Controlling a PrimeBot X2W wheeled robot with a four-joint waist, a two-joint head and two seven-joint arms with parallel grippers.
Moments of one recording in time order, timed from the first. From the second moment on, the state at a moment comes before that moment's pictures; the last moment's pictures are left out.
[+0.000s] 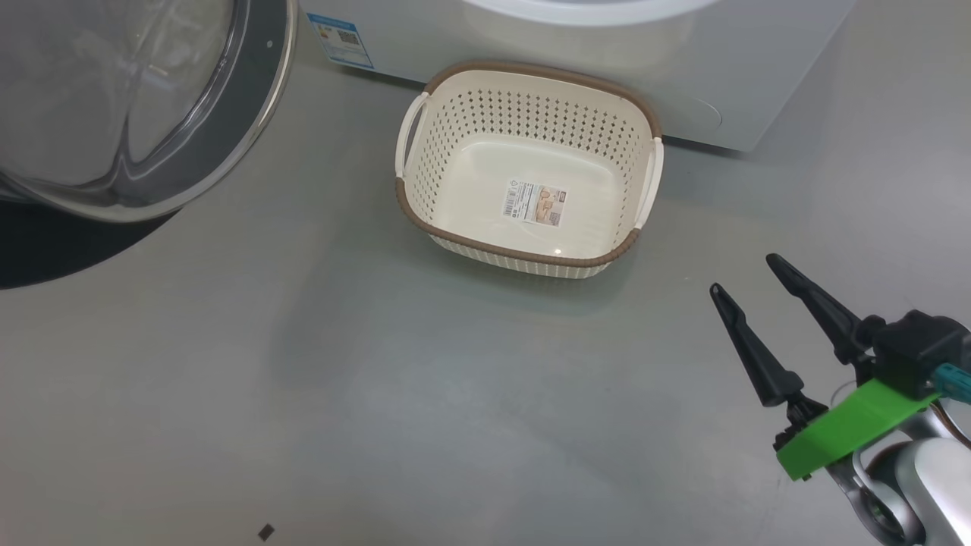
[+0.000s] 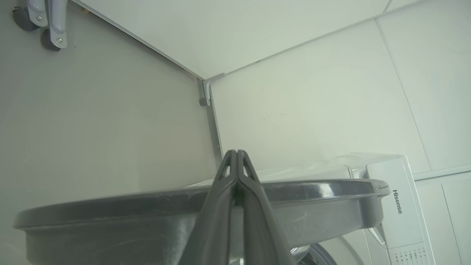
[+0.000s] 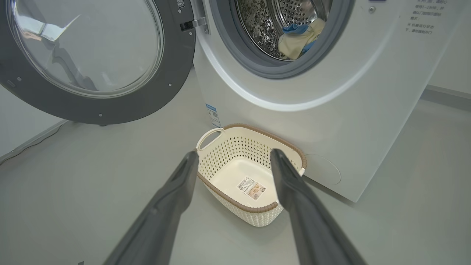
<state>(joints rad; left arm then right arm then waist) -0.81 0.44 0.64 0.60 -1.28 -0.04 0.47 -0.11 -0.43 0.33 -0.09 0.40 0.13 -0.14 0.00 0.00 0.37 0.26</state>
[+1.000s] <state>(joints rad) -0.77 0.43 0.63 0.49 -1.33 0.03 0.62 -0.11 -0.43 0.36 -0.07 0.40 0.13 -0.14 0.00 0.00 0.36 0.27</state>
